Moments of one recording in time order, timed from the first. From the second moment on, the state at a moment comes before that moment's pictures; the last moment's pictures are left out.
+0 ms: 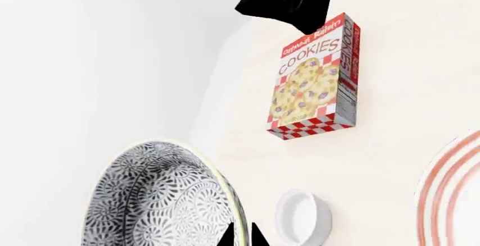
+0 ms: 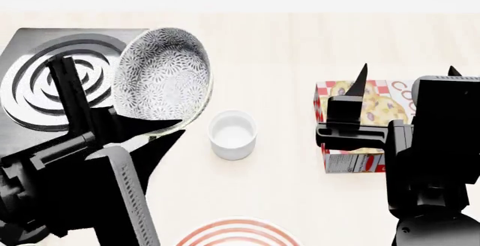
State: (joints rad) left arm -1.21 -0.70 1.02 0.67 -0.29 -0.89 0.23; right arm 0.60 0.40 -0.01 -0.56 0.49 0.95 0.37
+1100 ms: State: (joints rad) left arm -1.27 -0.68 1.45 0.90 -0.10 -0.92 0.38; right arm 0.60 0.41 -0.01 -0.55 0.51 0.94 0.38
